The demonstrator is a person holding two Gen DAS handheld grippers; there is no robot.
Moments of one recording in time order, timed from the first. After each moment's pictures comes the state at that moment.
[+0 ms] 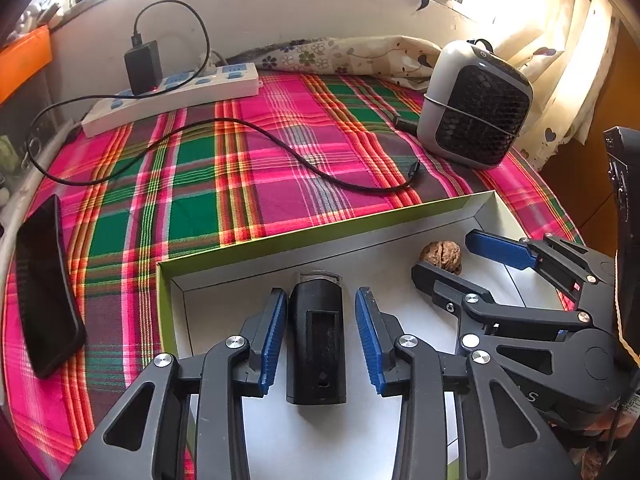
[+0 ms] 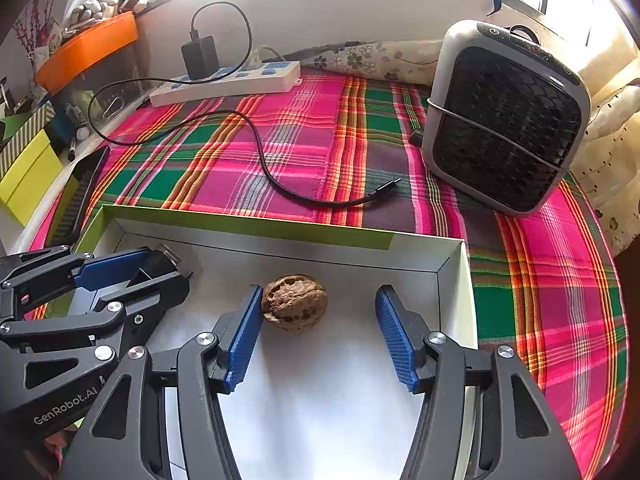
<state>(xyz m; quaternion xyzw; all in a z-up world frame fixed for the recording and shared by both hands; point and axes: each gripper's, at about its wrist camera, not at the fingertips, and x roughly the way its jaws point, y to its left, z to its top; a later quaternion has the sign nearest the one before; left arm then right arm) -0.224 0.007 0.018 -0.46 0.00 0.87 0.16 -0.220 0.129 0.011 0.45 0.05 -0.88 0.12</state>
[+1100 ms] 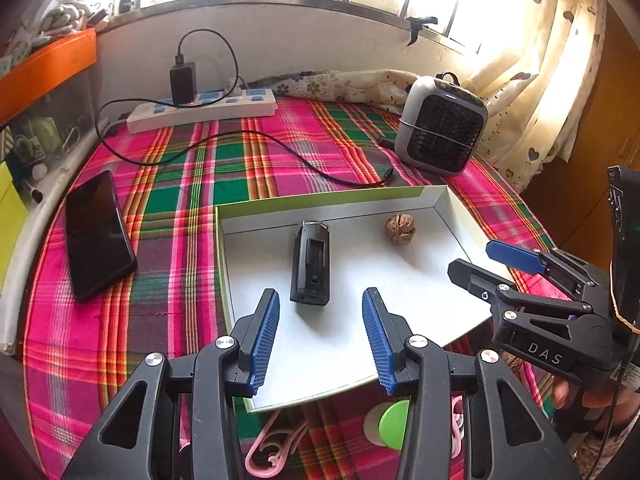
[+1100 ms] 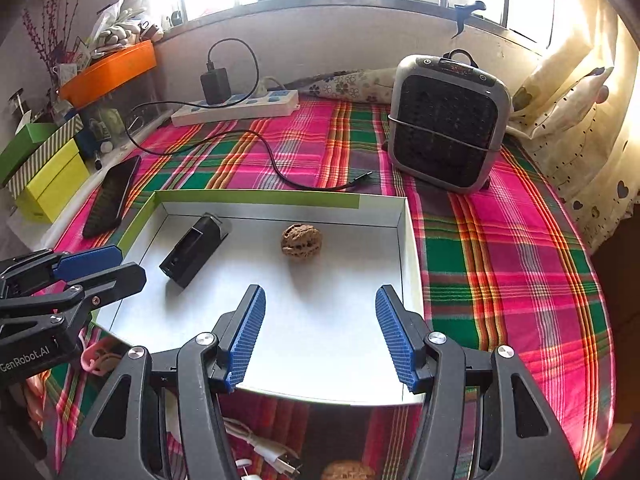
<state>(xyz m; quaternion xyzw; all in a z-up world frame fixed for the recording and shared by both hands) -0.143 -0.021 0.052 -0.42 -0.02 0.89 0.15 -0.146 0.154 0.041 0.41 0.03 -0.90 0.11</state>
